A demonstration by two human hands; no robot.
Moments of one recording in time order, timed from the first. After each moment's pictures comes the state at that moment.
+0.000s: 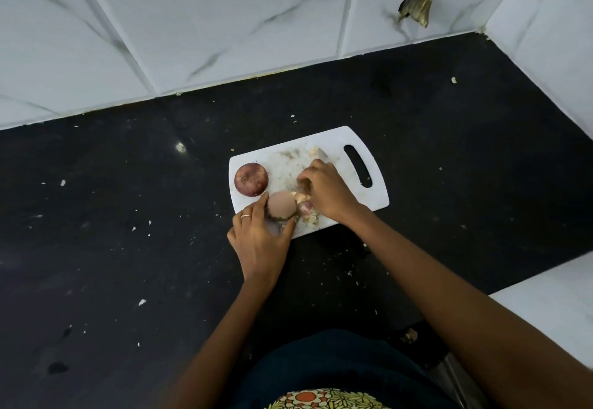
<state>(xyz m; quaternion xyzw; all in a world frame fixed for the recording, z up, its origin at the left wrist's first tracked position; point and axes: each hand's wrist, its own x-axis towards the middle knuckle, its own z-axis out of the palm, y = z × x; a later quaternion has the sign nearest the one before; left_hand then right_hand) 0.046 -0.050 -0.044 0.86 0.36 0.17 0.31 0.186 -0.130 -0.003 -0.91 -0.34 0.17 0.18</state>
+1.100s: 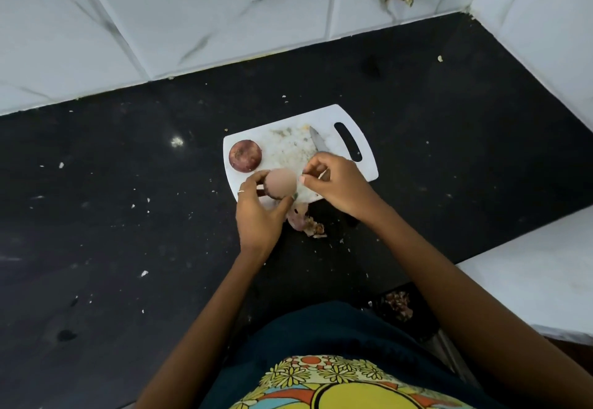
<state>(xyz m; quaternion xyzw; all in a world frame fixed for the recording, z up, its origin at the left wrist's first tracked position) 0.033 -0.059 -0.012 0.79 0.32 0.17 0.49 0.137 -0.179 0.039 -0.85 -0.26 0.20 0.41</state>
